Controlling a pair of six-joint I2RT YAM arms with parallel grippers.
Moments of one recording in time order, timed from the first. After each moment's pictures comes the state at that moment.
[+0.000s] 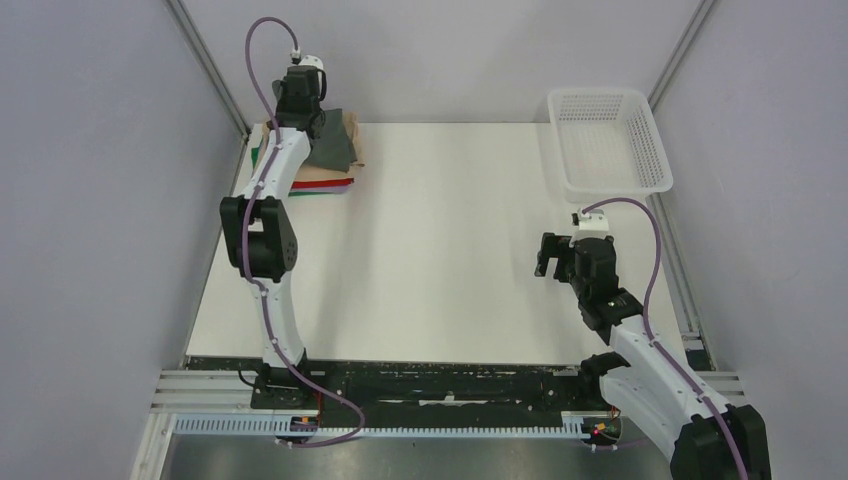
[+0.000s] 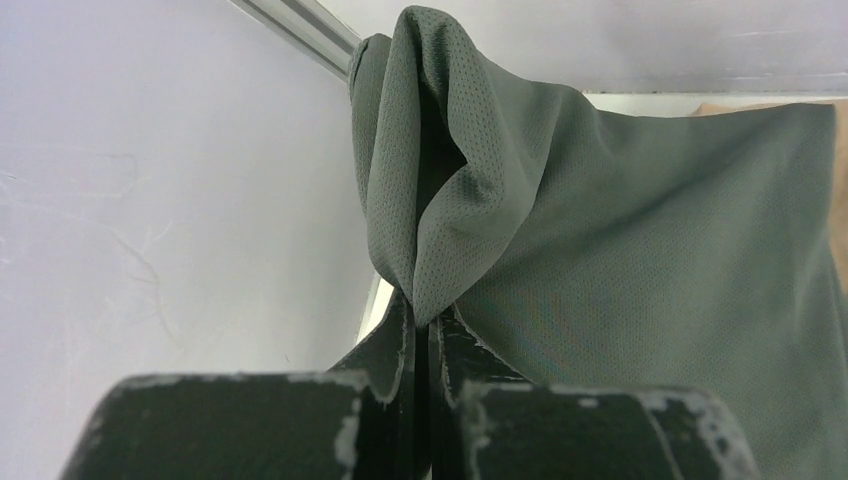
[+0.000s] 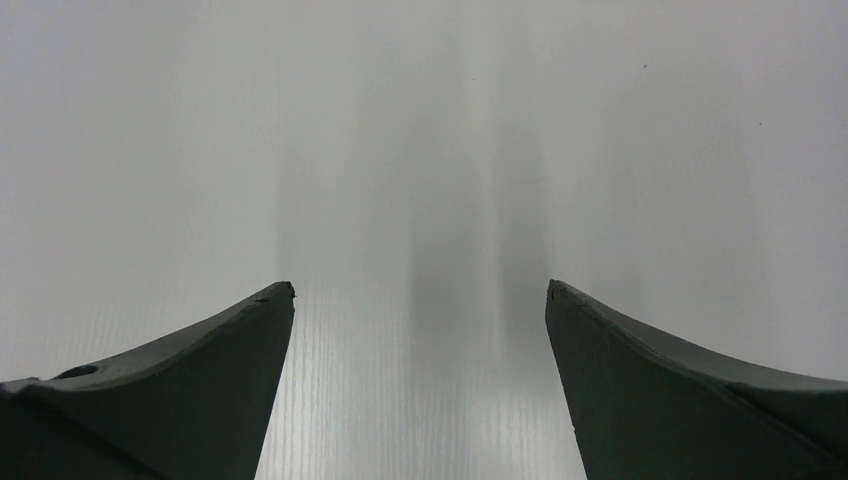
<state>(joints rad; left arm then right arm) -0.09 2.11 1.99 -0.31 -0.60 0.33 0.26 0.81 0.38 -0.07 0.22 0.20</state>
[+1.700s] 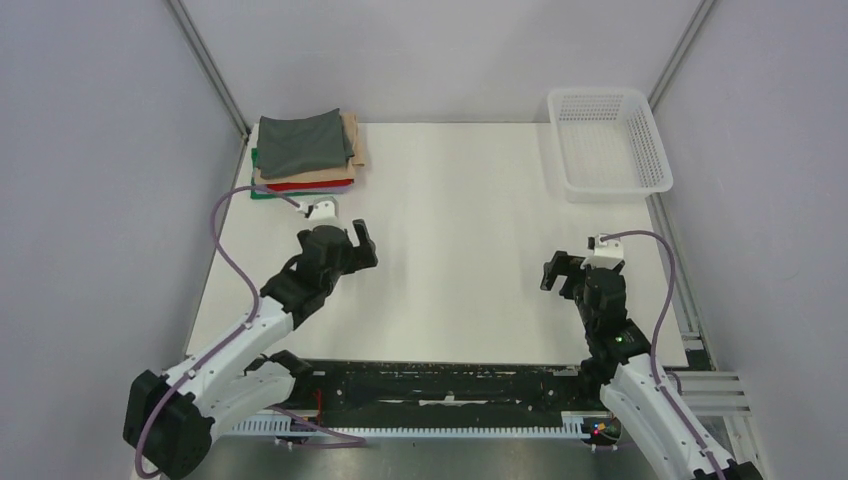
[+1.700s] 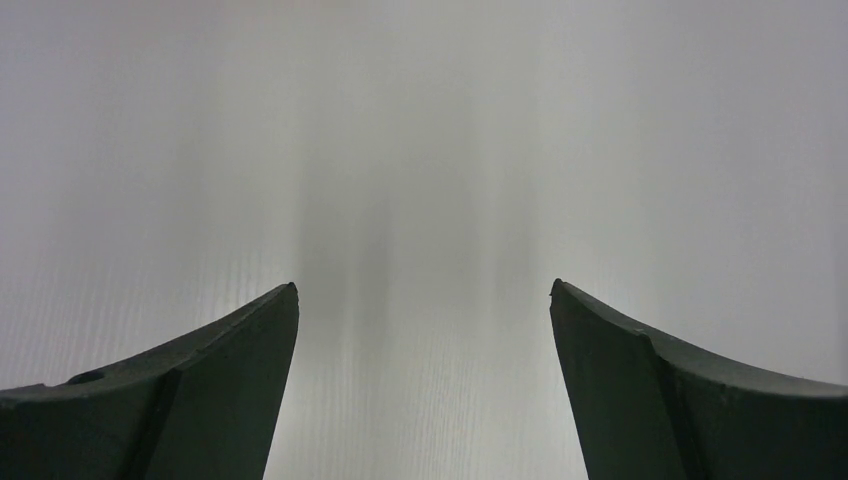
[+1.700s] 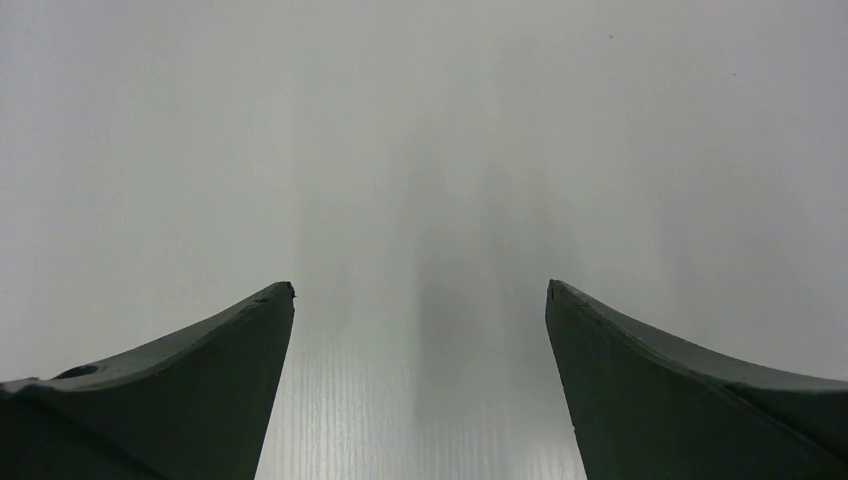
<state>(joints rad) -0.53 0.96 0.59 -0.23 -0.36 -0.51 0.26 0.51 0.20 -0.07 0.25 0.26</state>
